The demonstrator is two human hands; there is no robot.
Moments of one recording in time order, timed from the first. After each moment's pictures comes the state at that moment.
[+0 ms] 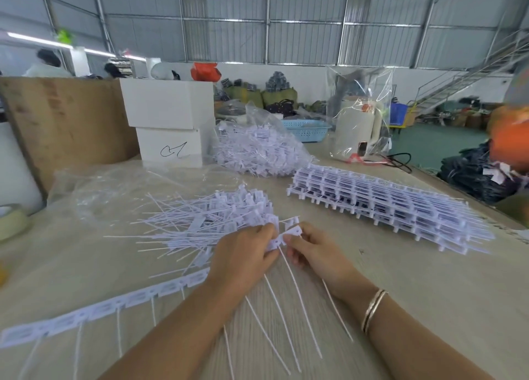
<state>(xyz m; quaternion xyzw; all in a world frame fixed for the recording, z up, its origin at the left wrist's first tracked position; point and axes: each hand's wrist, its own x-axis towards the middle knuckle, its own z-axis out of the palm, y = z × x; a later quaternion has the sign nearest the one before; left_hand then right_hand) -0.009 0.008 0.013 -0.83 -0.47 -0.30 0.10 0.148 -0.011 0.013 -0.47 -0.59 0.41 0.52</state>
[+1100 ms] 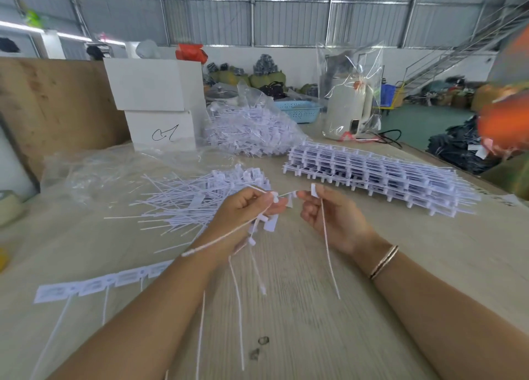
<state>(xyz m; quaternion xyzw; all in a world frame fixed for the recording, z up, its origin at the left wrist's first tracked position) -0.022 0.005 0.029 -0.65 -0.29 -0.48 -0.52 0.164 -0.008 0.021 -0.28 -0.35 0.64 0.63</state>
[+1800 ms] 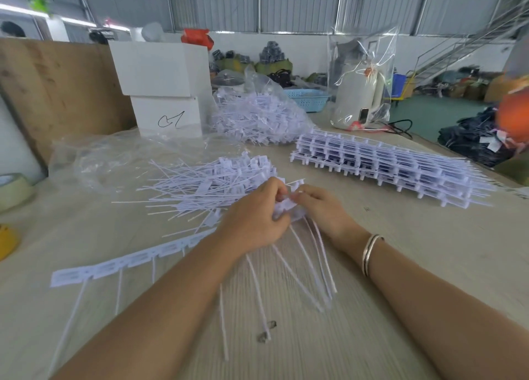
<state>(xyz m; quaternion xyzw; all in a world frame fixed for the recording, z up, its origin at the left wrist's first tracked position) -0.020 0.002 0.018 -0.86 -0.41 -0.30 -0.12 0.136 -0.010 0.014 -0.53 -0.62 0.31 0.49</state>
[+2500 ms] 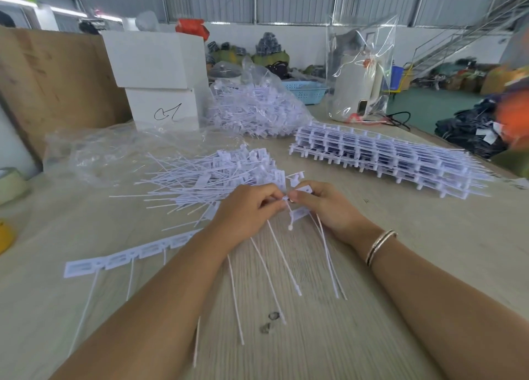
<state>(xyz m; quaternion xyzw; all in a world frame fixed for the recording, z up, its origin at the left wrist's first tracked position) -0.032 0.009 0.012 -0.84 -0.39 -0.34 -0.18 0.144 -0.013 0.010 -0.45 -0.62 0.41 0.50</state>
